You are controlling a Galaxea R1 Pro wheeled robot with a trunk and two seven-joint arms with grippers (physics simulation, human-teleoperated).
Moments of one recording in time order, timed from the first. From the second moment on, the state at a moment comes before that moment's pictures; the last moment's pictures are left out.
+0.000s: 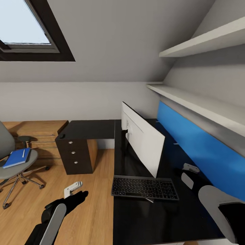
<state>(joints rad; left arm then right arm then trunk) -0.21 0.00 0.00 -1.45 0.69 0.72 0.49 -0.95 -0.19 0.19 -0.17 -0.56 0.14 -0.18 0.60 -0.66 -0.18</state>
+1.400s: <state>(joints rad) -0.21 0.00 -0.01 -1.51 0.66 0.72 0.62 -0.95 -0.20 0.19 -0.17 -0.56 0.13 -0.18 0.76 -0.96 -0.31</state>
